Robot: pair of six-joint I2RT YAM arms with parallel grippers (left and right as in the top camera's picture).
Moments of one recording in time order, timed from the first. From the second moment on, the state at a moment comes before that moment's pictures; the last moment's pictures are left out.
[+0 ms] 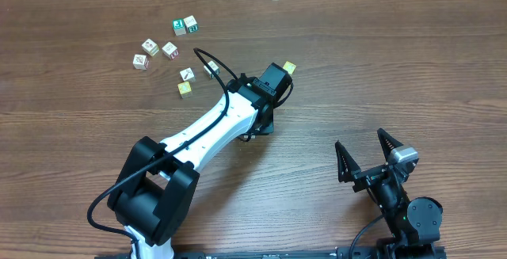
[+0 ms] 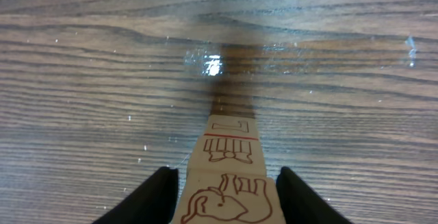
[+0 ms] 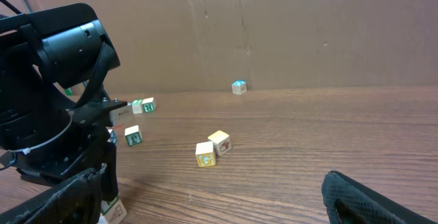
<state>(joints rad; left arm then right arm) -0.65 1.92 1.39 -0.90 -0.18 -0.66 0.10 0.01 0.02 -0.01 -0.24 0.17</state>
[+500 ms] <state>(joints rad) -0.65 1.92 1.39 -0.89 -0.18 -0.66 0.10 0.01 0.02 -0.01 -0.24 0.17</state>
